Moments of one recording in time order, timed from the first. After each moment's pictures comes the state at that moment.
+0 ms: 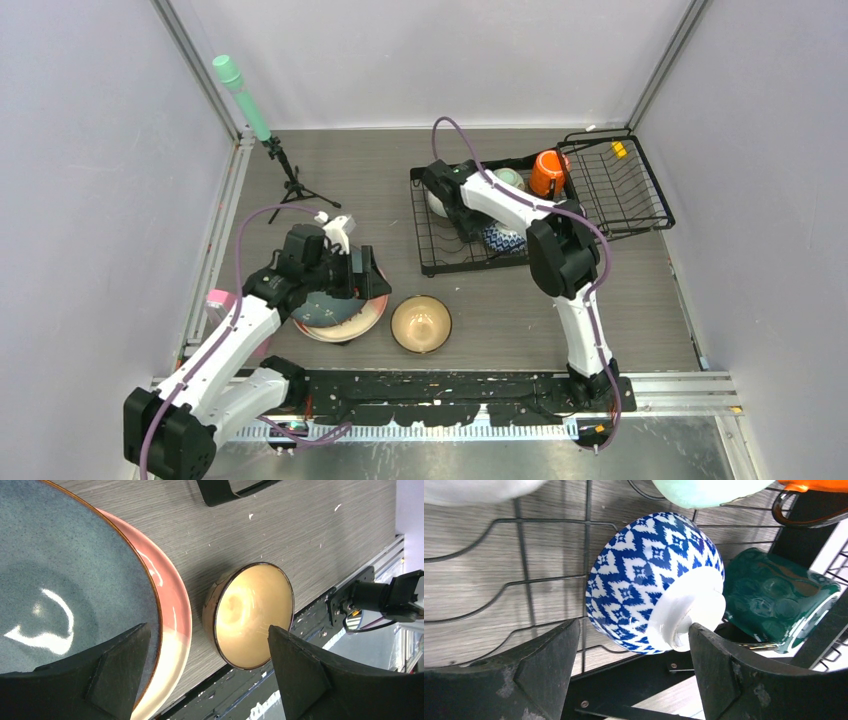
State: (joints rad) left arm -0.39 0.91 0.67 -0.50 0.42 -0.42; right arm 0.65 2.18 1.81 -1.14 0.63 0.27
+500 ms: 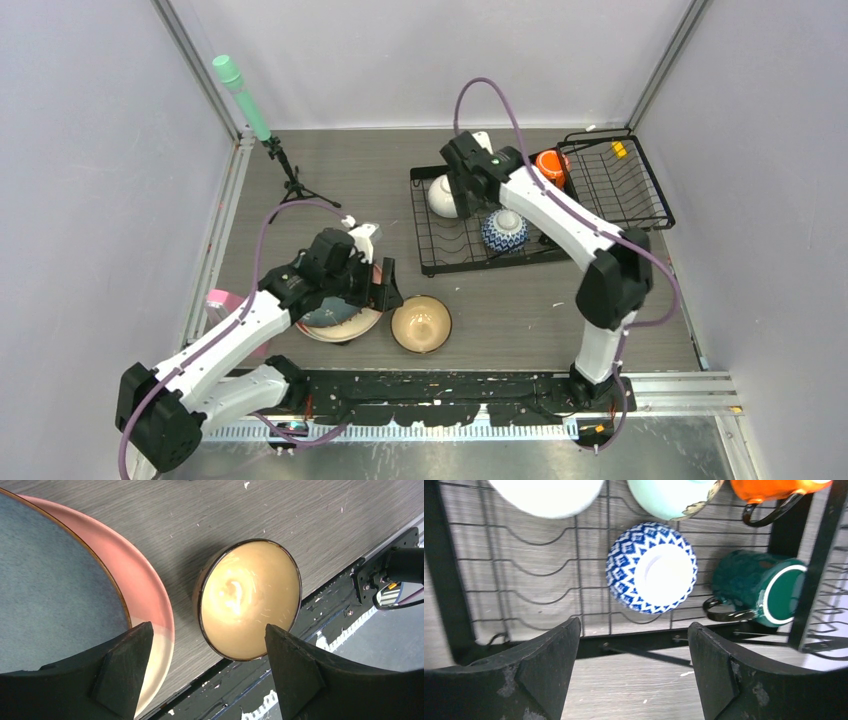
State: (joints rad) left arm -0.61 0.98 0.73 -0.55 0.26 -0.40; right arm 0.65 1.86 1.77 -1.05 0.50 0.32
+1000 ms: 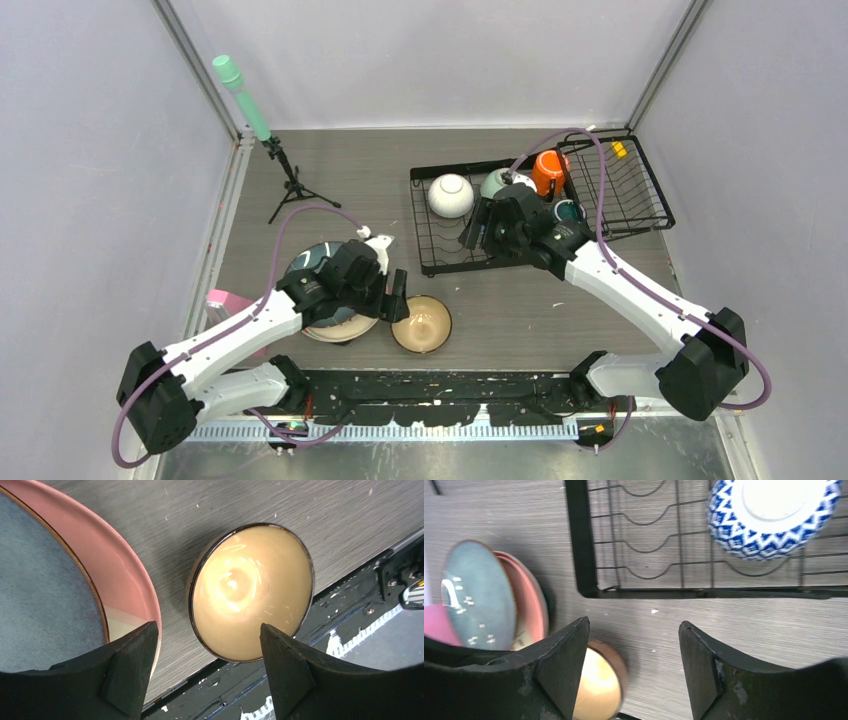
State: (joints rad) left arm -0.78 1.01 0.73 -0.55 0.11 -0.48; right arm 0.65 1.27 1.07 -0.56 0.13 0.72
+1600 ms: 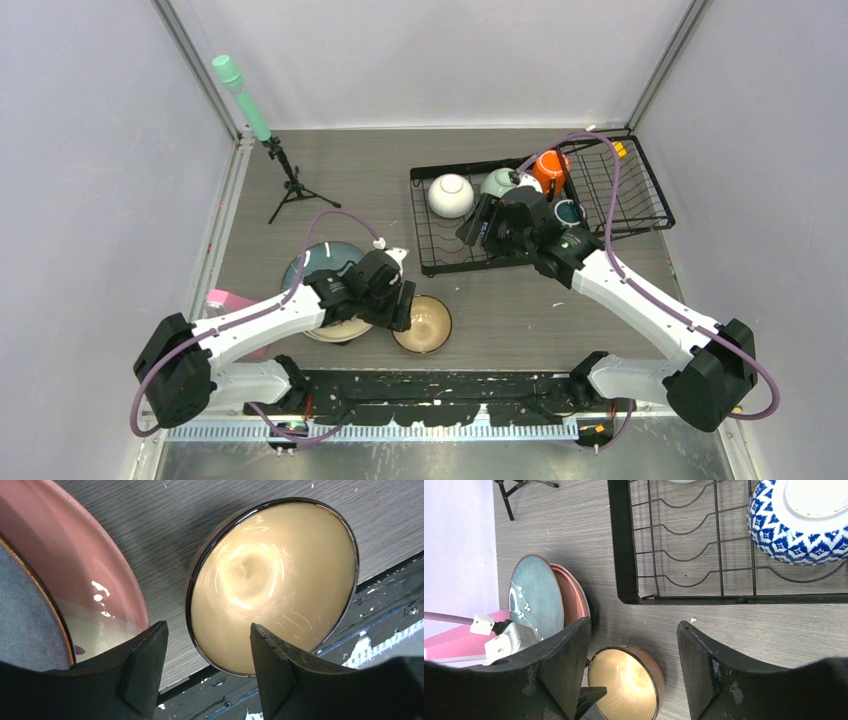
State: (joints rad) left arm -0.88 1.17 0.73 -0.55 0.03 -0.55; right arm 0.65 1.19 1.00 -0.42 0.09 0.82
